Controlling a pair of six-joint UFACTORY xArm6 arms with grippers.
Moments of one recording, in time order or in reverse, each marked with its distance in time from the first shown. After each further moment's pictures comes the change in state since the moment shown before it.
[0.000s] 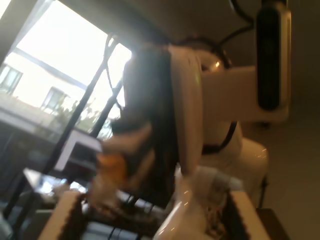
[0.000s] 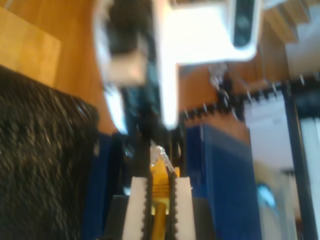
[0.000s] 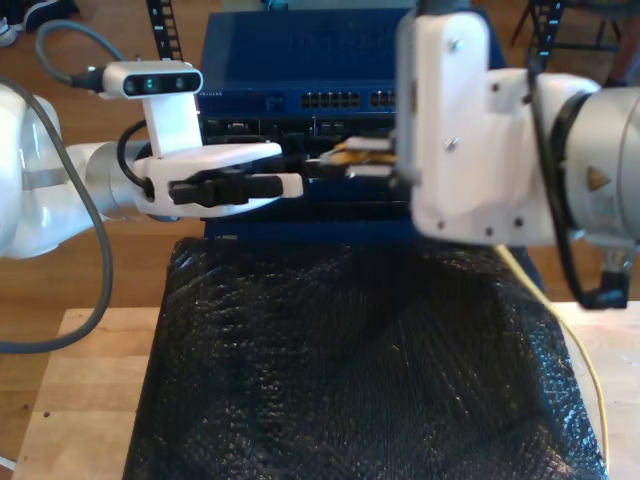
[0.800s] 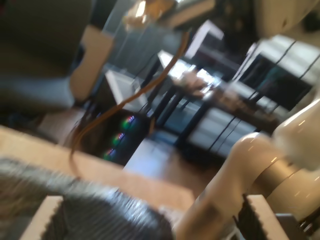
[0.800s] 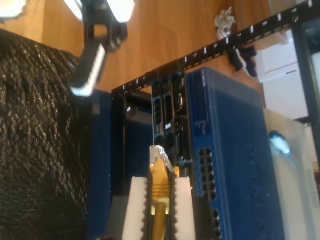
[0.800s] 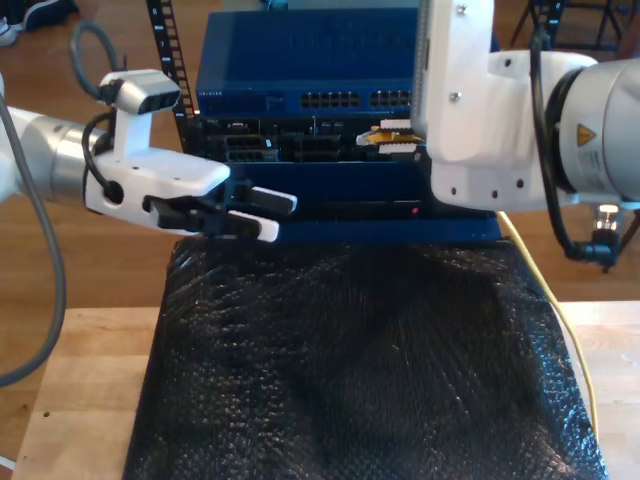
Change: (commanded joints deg) left arm 6.2 -6.9 -3.4 22.0 -20.2 0.4; right arm -4.4 7.7 -2.7 -0.1 0.7 1.1
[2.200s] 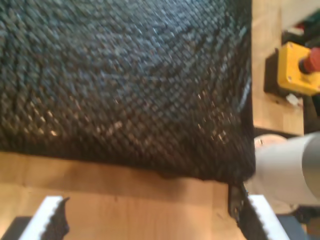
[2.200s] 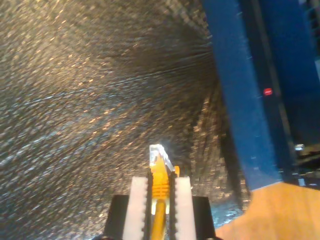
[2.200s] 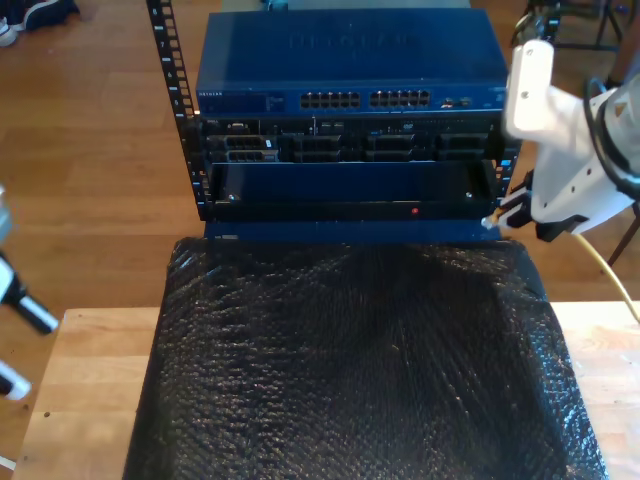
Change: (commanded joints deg) left arm 21.7 -7.6 0.5 45.6 -4.9 25.7; right arm -21.6 17.4 -8.4 -3.7 25.8 4.1
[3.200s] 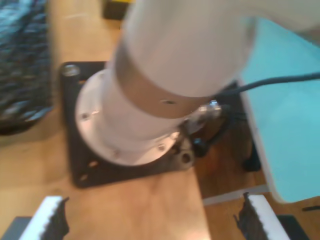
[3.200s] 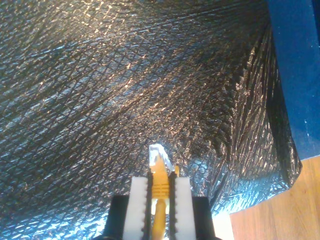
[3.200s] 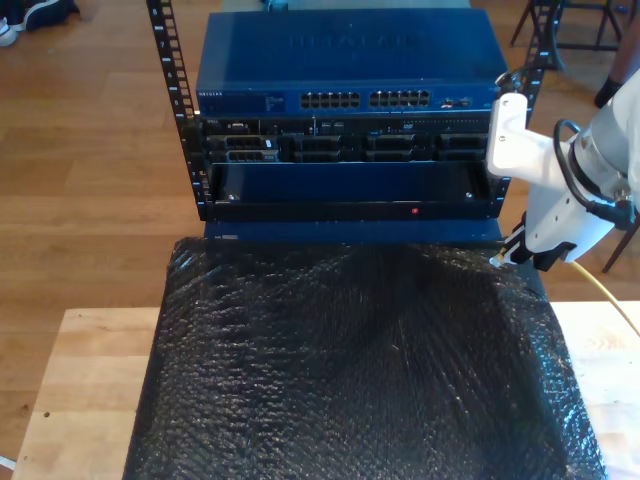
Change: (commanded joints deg) left arm 23.5 -10.0 24.6 22.0 0.2 39.3; right arm 0.1 5.4 0.4 -6.1 -0.4 4.0
